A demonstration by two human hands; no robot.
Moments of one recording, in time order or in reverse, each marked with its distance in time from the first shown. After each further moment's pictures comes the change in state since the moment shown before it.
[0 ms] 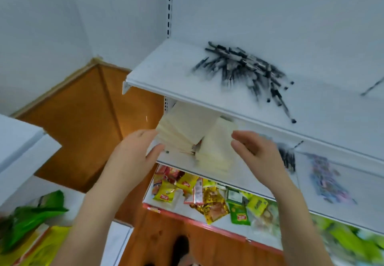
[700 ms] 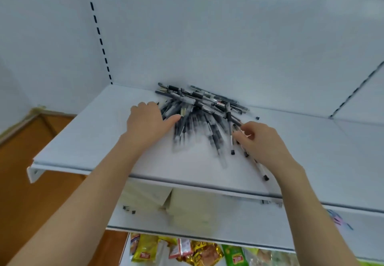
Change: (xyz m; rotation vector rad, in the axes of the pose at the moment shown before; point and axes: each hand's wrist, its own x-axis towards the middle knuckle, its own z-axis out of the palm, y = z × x) left_hand 0.258 0.101 0.051 0.225 -0.013 -0.013; right_hand 0.152 0.040 -0.096 -0.406 0.155 0.215
